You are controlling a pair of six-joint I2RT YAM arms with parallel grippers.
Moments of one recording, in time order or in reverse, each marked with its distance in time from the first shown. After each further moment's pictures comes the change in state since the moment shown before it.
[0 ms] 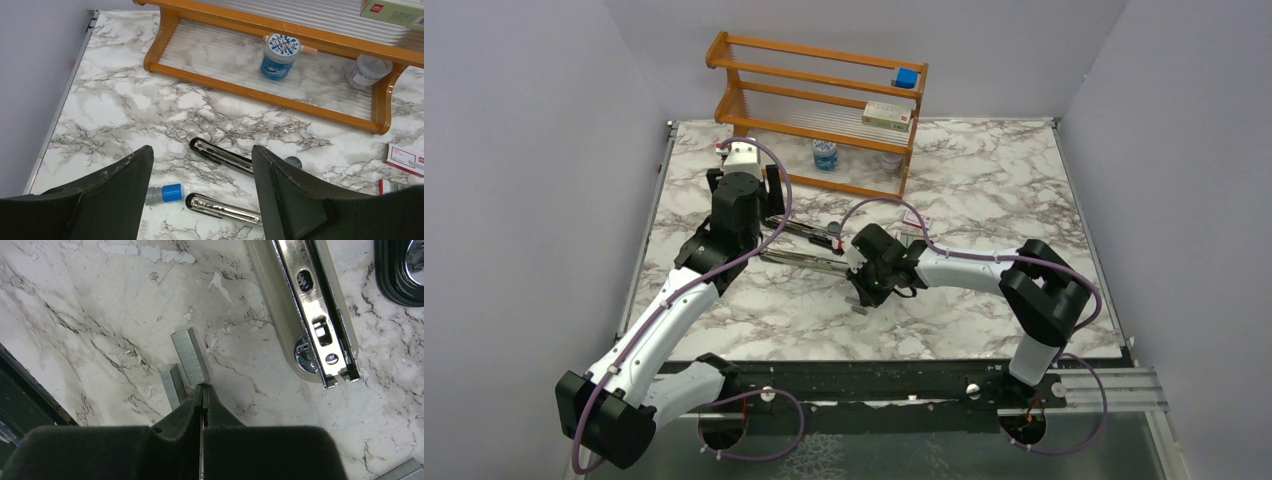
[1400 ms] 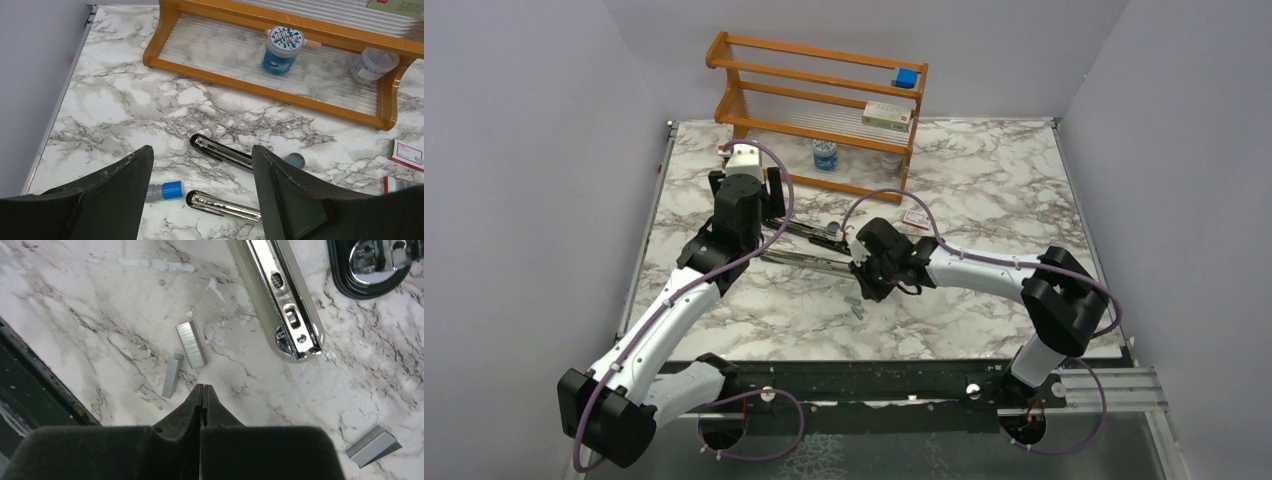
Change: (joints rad) left arm 0.000 0.006 -0.019 0.008 0.000 0.000; right arm 0.000 -0.096 0.007 -0.027 0.016 0.008
